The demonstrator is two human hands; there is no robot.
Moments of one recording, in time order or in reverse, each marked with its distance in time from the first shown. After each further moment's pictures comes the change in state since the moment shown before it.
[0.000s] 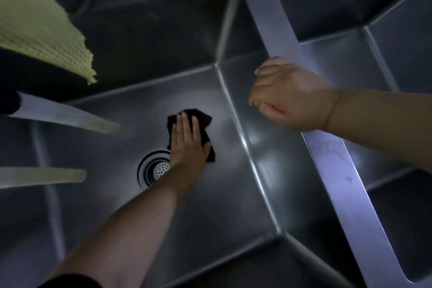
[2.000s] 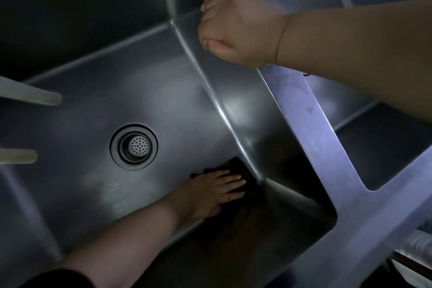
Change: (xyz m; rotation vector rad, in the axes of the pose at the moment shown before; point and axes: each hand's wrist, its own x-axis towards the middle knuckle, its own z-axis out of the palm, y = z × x) left_hand -0.133 0.045 0.024 0.214 -0.421 1.328; right_hand -0.002 -0.001 0.005 -0.172 -0.054 0.064
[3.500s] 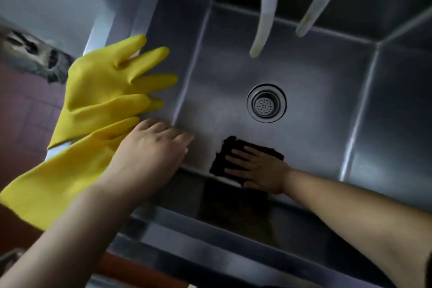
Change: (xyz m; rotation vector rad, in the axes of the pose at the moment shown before) left_hand -0.267 0.175 -0.070 -0.234 0.395 -1.508; right_hand -0.005 -0.287 0.157 0.198 -0.406 -0.822
